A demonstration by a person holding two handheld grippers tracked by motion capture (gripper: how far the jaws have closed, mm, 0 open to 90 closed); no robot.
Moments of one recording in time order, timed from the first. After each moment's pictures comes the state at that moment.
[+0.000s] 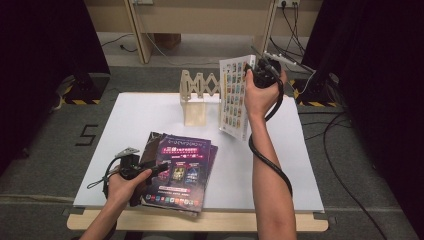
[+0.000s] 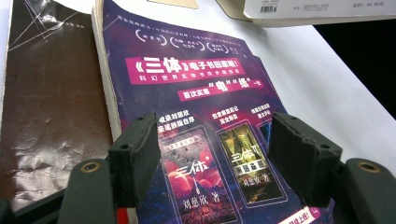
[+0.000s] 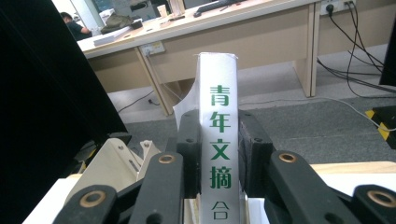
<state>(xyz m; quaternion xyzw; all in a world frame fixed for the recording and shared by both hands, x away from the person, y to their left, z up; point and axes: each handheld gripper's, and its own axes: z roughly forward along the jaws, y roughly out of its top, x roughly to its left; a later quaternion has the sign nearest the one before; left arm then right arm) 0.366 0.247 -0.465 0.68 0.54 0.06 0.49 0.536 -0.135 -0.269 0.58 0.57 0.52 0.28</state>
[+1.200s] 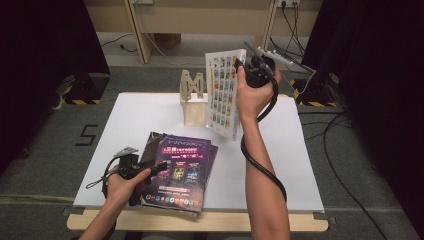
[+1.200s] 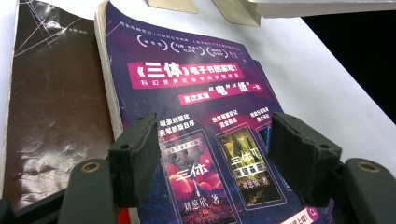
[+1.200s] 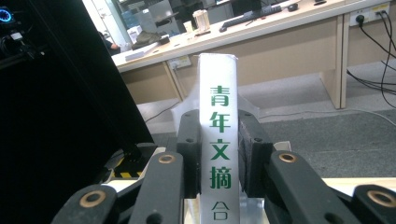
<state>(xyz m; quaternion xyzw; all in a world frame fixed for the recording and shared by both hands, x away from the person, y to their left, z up) 0.366 0.248 -0.463 0.68 0.54 0.06 0.49 0.509 -0.110 -0.245 0.55 0.56 0.56 0.26</state>
